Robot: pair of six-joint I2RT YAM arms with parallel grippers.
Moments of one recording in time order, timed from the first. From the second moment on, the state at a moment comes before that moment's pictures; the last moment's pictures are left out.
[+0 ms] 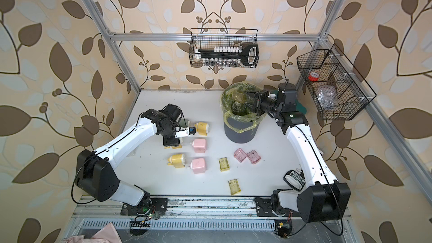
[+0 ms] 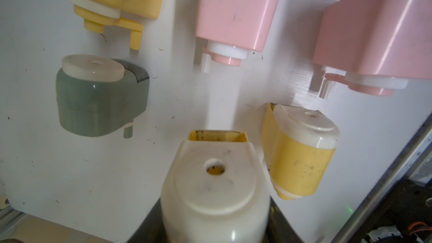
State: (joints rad) left arm -0.42 1.49 1.25 -1.12 0.00 0.93; right arm 0.04 1.29 1.23 -0.28 -0.73 1.75
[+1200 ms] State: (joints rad) left arm -0.42 1.50 1.21 -1.05 0.02 0.93; right arm 0.03 1.10 1.16 -0.22 -0.70 1.28
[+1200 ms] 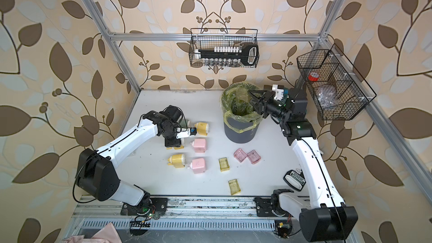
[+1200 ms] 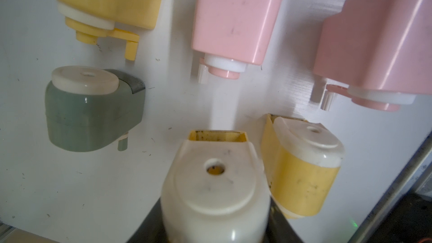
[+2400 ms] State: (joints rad) left arm -0.41 1.71 1.20 -0.94 -0.01 0.92; right arm 0.35 0.39 0.76 -0.68 -0.02 0.36
